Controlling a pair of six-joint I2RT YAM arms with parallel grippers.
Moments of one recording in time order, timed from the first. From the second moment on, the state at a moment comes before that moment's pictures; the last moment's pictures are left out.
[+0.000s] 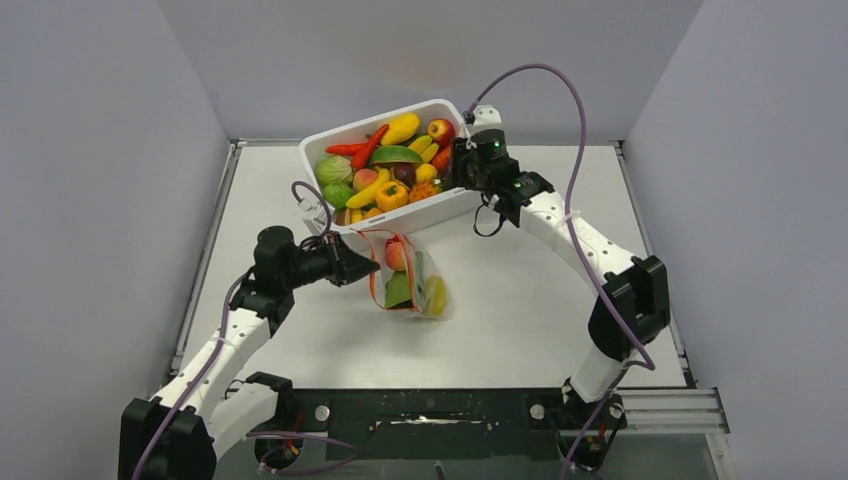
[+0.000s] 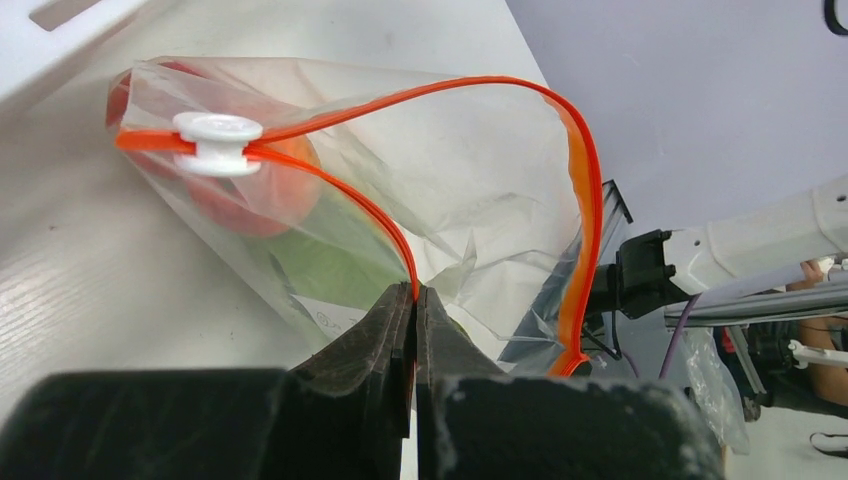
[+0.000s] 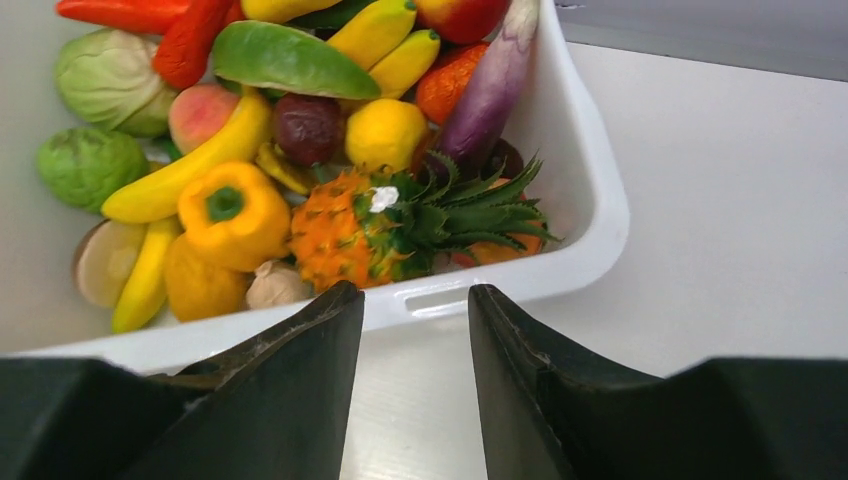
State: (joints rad) left arm -0.27 0.97 0.57 0.08 0.71 -0.60; right arm 0.54 1.65 1.47 -0.28 0.21 0.22
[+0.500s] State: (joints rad) left arm -0.27 0.94 0.57 0.08 0.75 -0.58; right arm 0.46 1.99 1.72 -0.22 0.35 0.17
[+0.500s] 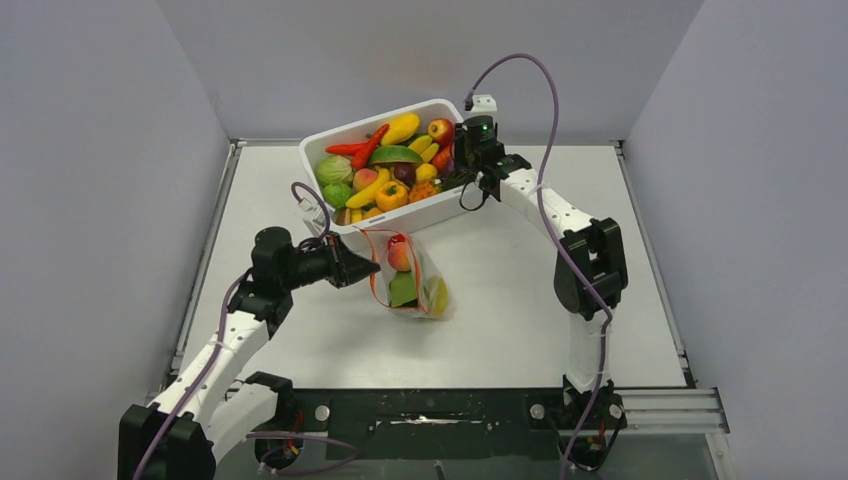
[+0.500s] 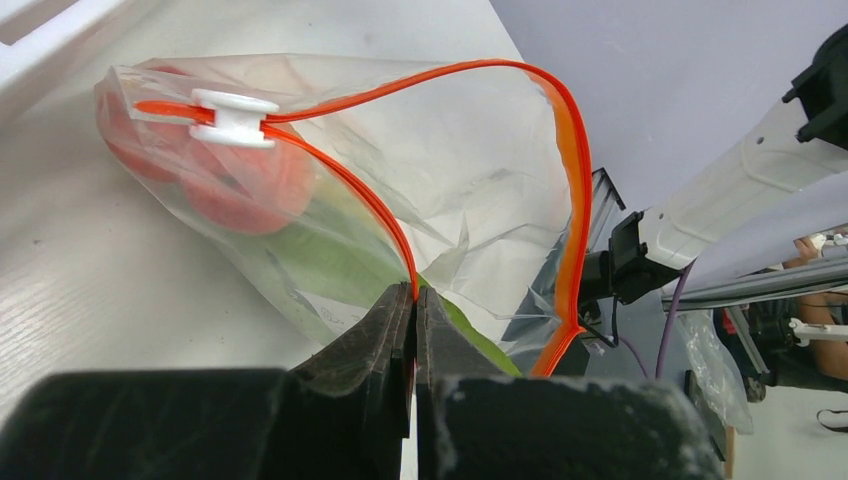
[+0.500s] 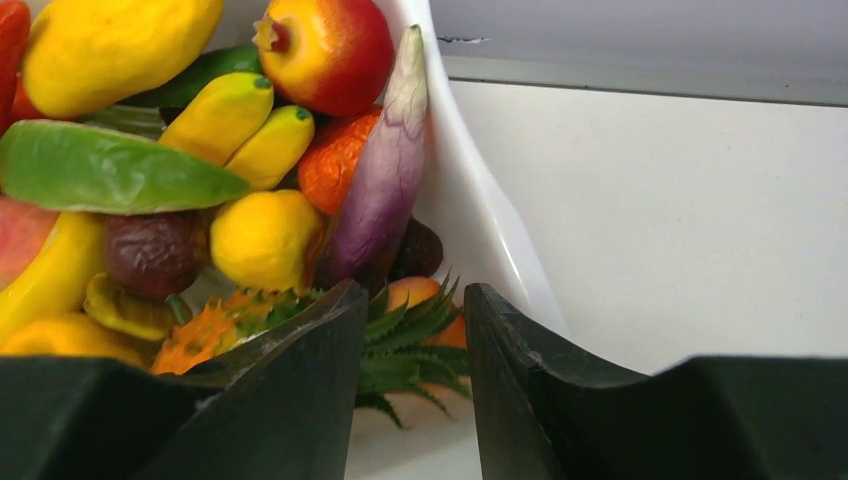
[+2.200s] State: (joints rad) left arm -0.19 0.89 0.56 0.11 0.81 -0.60; right arm 0.43 2.36 1.99 -0.09 0.37 0.23
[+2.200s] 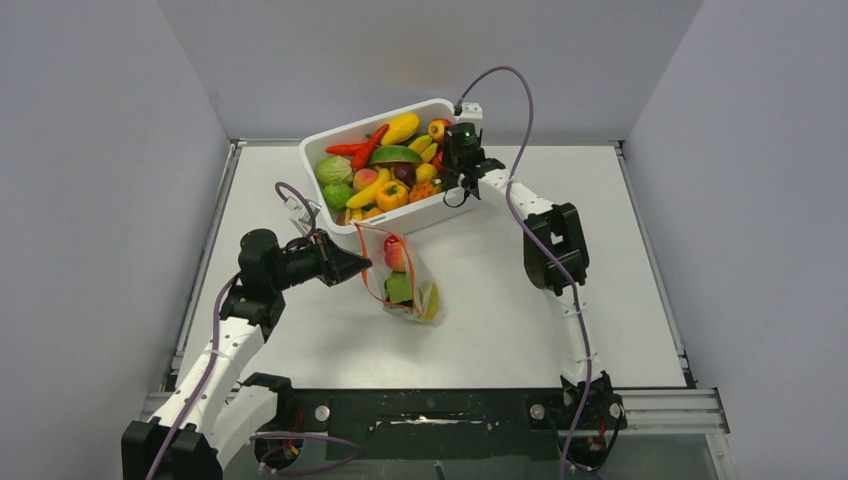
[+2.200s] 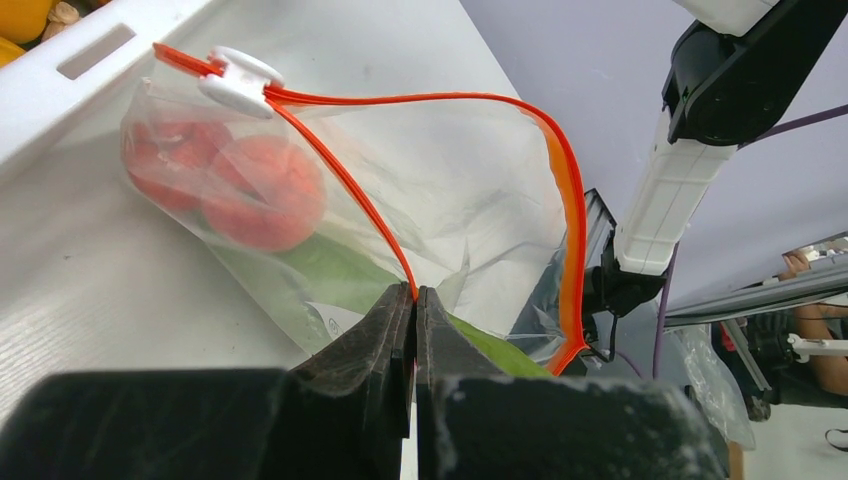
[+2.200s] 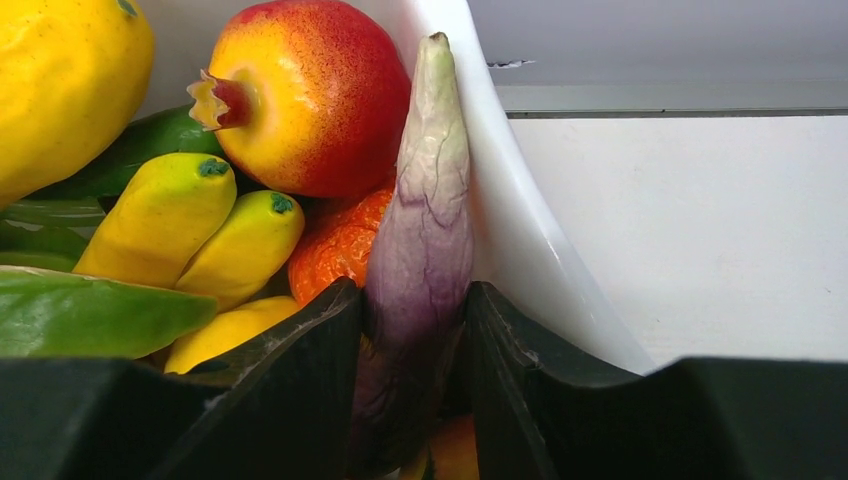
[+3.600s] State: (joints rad) left arm -0.32 0.98 0.64 0.13 0.66 -0.68; right arm 0.45 1.56 1.43 -0.04 0.21 0.14
